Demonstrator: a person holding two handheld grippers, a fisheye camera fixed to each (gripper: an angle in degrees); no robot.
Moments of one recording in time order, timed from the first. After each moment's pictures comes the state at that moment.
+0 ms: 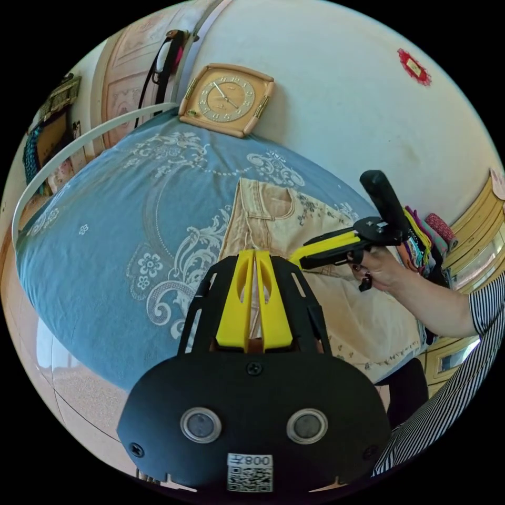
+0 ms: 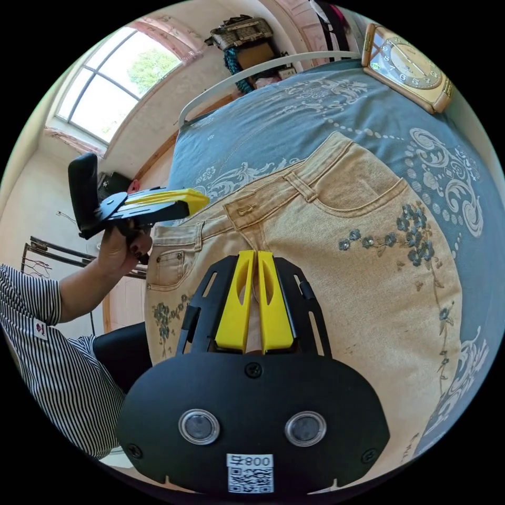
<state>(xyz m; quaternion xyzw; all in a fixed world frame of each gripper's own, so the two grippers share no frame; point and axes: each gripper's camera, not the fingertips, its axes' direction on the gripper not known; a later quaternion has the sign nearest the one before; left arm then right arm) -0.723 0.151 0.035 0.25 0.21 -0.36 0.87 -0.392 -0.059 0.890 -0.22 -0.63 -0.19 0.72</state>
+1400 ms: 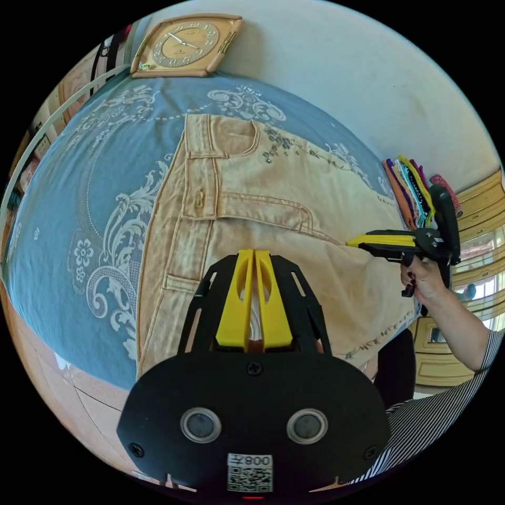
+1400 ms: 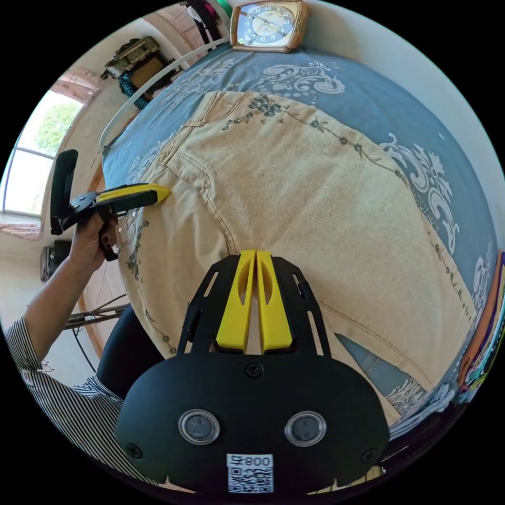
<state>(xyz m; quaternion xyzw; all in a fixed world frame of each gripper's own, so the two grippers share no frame) -0.651 0.032 0.088 0.11 0.26 -0.31 0.91 -0.190 0.004 0.743 -0.35 -0.48 -0.05 0.80</state>
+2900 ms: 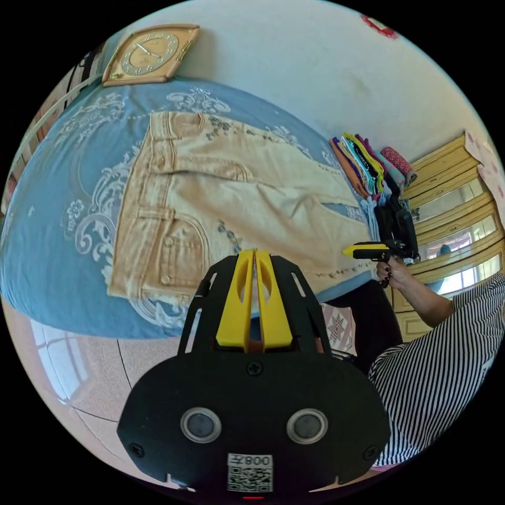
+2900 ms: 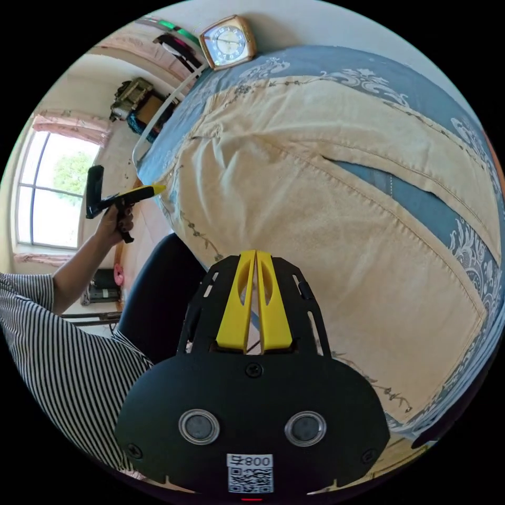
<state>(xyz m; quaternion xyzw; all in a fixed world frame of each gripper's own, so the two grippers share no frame) -0.643 -0.074 0.059 0.17 0.32 -0.23 0.90 0.032 0.049 0.592 -0.34 -0.55 0.09 0.76</state>
